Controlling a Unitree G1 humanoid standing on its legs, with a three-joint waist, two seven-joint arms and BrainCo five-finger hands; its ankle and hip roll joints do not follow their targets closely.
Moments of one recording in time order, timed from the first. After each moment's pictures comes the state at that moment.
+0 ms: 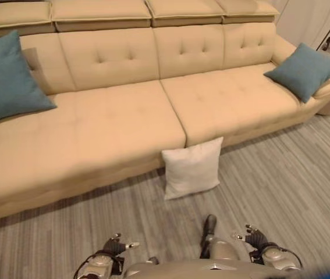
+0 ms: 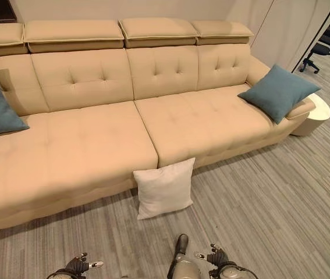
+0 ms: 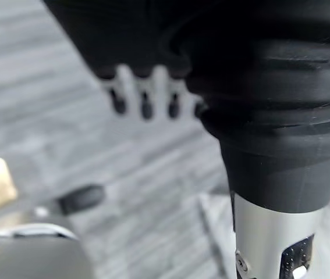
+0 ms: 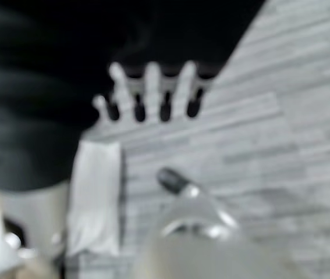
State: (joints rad) left arm -0.02 0.26 -0.18 1.24 -0.18 -0.09 0.04; right arm -0.03 -0.23 0.24 1.16 0.13 -0.08 -0.05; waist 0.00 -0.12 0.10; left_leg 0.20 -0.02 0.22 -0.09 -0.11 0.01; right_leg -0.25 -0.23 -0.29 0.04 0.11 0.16
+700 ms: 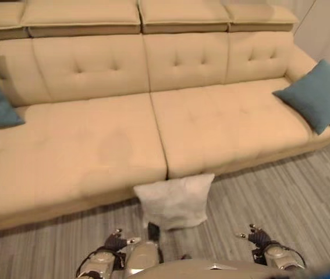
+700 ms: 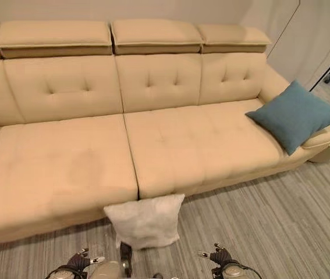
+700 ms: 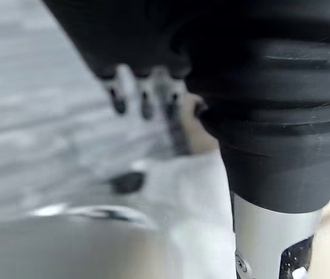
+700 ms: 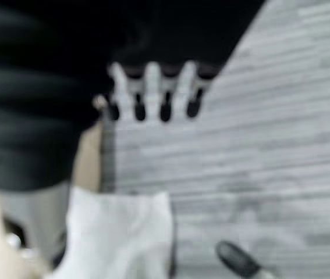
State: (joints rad) left arm -0.03 0.25 -0.18 1.19 -0.21 -0.10 0.05; right arm -0.05 -0.24 0.25 1.19 0.16 -0.08 -0.06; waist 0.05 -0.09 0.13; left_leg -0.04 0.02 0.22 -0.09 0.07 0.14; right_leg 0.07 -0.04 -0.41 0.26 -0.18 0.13
